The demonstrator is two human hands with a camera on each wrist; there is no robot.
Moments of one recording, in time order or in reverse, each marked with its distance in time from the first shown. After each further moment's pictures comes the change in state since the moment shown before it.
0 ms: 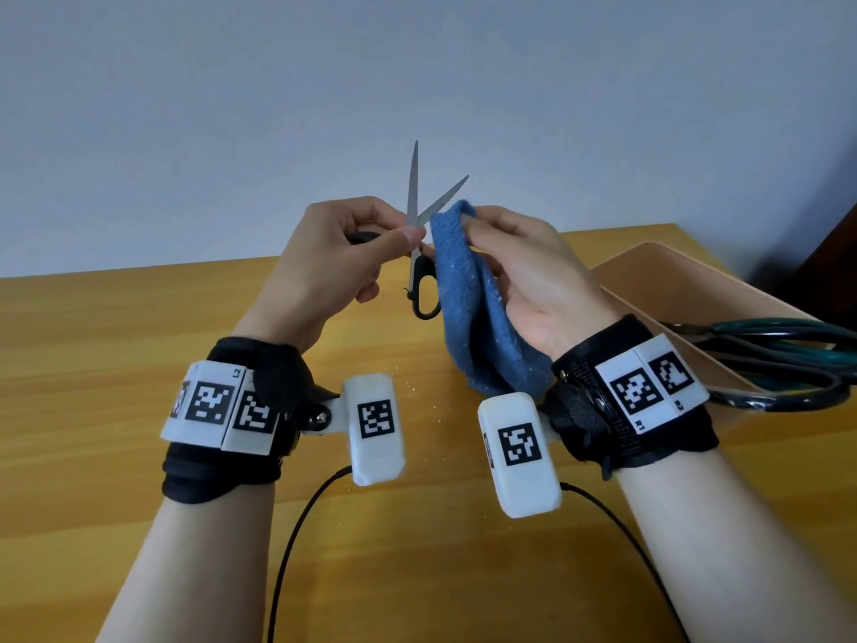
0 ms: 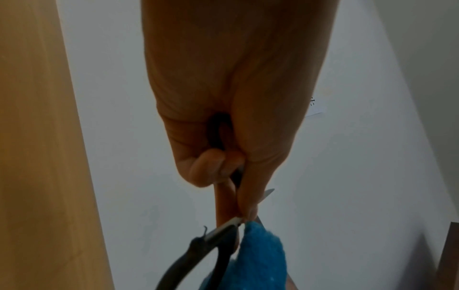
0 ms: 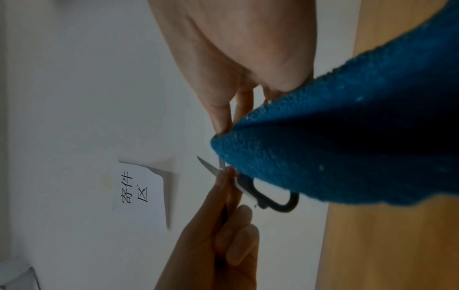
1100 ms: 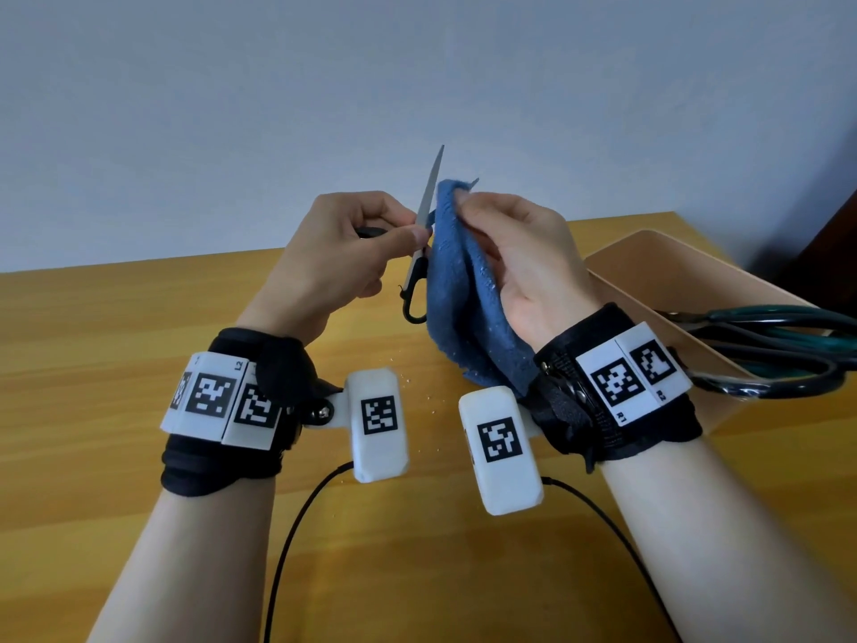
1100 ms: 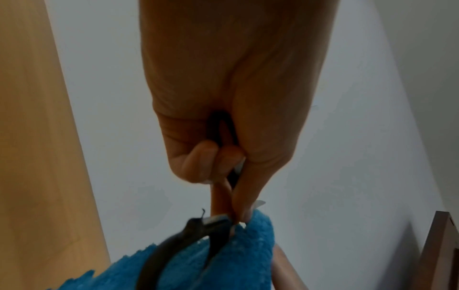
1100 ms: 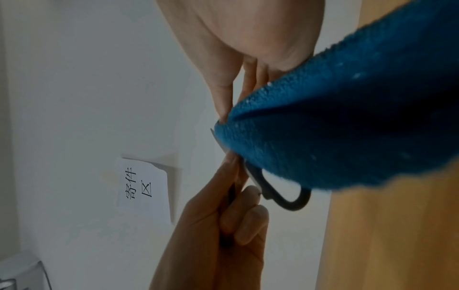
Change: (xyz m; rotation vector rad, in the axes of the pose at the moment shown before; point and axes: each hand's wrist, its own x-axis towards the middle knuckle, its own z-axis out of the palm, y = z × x) left_hand -0.001 0.004 0.009 0.026 -0.048 -0.029; right_hand -0.003 0.001 0.003 0.128 0.120 -0.036
